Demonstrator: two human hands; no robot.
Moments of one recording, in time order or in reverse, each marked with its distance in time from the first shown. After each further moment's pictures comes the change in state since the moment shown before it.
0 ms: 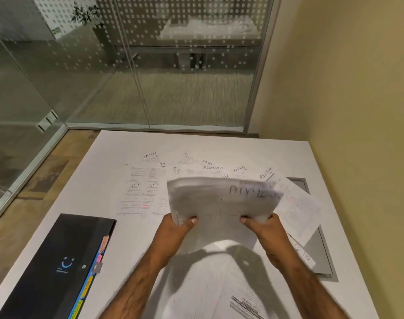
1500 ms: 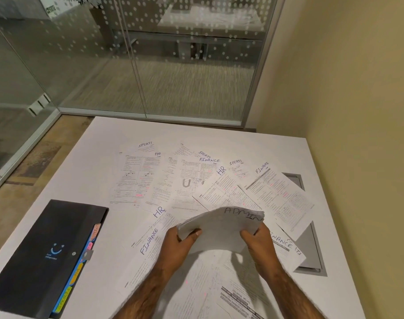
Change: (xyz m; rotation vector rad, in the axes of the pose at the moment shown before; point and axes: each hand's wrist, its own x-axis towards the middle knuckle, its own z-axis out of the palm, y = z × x) left_hand -0.016 -0.075 0.035 0.044 0.073 -0.038; right_hand 0.000 0.073 -0.003 -0.113 0.040 0.054
